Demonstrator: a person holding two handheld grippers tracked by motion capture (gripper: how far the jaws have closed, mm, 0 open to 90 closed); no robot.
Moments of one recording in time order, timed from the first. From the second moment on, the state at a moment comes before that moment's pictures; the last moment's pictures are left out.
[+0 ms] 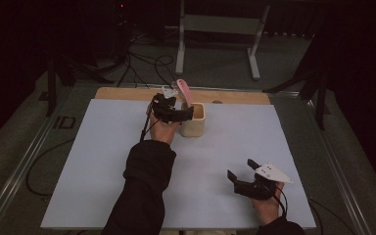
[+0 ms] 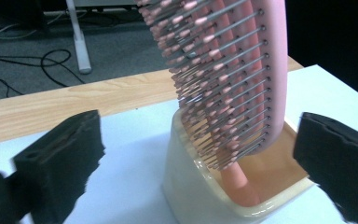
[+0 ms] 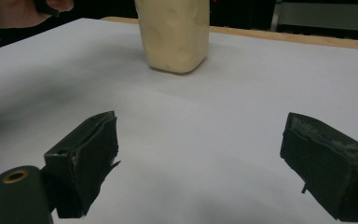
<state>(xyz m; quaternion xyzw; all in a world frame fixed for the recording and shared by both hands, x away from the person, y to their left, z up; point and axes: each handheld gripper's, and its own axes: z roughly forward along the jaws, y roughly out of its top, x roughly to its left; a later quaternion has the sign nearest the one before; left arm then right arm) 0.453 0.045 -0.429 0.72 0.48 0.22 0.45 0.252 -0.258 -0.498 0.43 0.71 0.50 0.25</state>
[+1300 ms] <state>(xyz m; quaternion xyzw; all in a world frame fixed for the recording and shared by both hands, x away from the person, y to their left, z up) 0.434 0.054 -0.401 0.74 0.44 0.24 0.44 0.252 -0.256 -0.499 0.43 0.71 0.50 0.25</state>
